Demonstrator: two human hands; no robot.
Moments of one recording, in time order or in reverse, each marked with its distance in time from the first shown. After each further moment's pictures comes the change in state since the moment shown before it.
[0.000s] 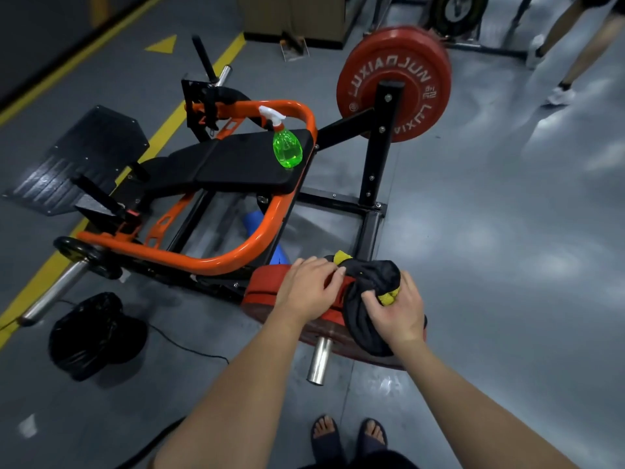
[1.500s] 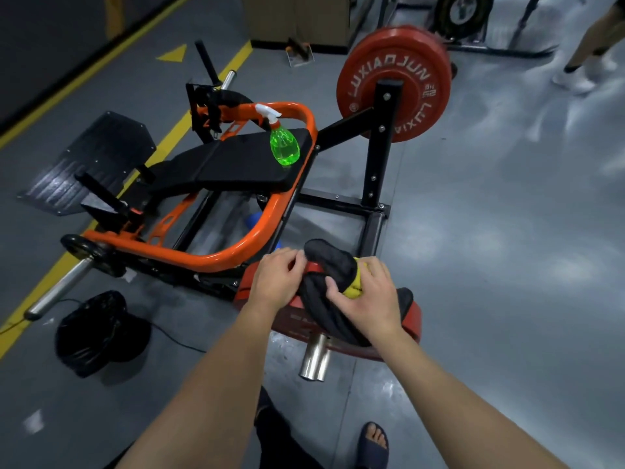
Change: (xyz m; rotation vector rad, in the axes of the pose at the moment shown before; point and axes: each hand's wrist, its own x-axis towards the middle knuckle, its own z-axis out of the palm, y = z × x) left_hand -0.005 -0.022 -0.004 -0.207 0.123 -0.293; right_hand 0.003 0.004 0.023 -0.099 0.075 -0.370
